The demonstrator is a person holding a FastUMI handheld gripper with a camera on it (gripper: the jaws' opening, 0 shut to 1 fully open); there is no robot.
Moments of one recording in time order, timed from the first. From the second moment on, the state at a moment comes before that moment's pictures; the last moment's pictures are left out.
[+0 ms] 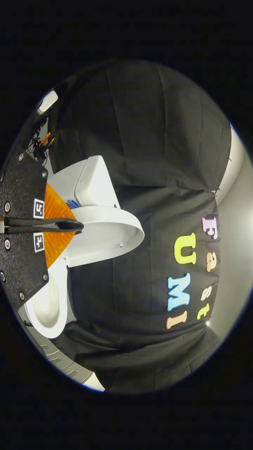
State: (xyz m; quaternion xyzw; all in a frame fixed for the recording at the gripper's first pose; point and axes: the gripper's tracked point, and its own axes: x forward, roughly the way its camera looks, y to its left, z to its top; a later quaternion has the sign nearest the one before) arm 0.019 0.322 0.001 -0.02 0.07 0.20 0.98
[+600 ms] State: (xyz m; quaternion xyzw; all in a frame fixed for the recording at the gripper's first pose) arm -0.001 0.294 0.039 0.02 0.02 0.21 0.98
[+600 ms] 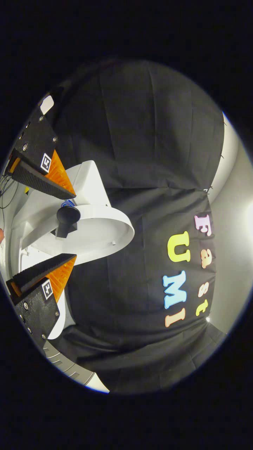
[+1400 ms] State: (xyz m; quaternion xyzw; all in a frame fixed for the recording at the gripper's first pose) arm 0.001 0.157 0.081 0.01 -0.03 0.12 0.99
